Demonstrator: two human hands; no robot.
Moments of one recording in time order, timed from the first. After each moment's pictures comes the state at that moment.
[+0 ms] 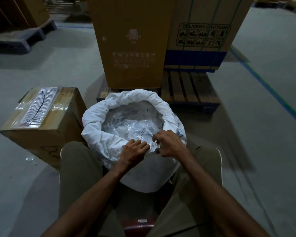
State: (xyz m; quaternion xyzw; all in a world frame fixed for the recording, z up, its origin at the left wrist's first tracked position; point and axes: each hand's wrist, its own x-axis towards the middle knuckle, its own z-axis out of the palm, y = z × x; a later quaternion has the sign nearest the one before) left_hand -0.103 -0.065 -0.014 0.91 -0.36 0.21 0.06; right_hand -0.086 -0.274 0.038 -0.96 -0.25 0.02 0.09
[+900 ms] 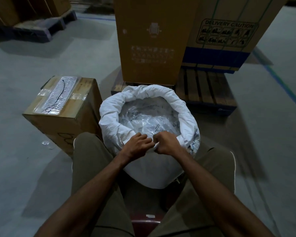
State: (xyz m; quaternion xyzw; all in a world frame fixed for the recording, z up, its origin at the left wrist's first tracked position) left_hand -0.093 -0.017 -0.012 0.89 -0.41 0.19 0.09; right_hand -0.077 -0.206 0.025 -0.97 -0.21 0.07 0.11
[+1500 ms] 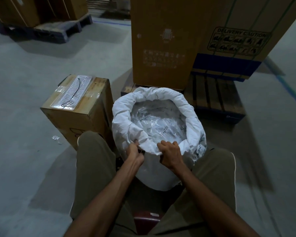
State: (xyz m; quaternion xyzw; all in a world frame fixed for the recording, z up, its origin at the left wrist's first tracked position) left_hand -0.126 -0.031 0.009 0.29 0.45 0.00 0.84; right_hand -0.122 -0.194 -0.016 -0.97 -0.23 -0.04 0.08
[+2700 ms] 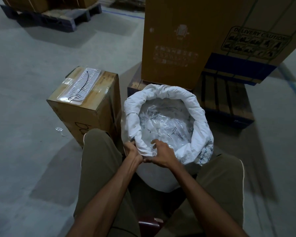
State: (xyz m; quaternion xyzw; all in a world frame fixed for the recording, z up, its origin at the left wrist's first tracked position) left_hand -0.108 0.007 -0.029 0.33 0.48 0.03 0.81; right_hand -0.106 -0.135 -0.016 -0.94 -0.15 0.17 0.25
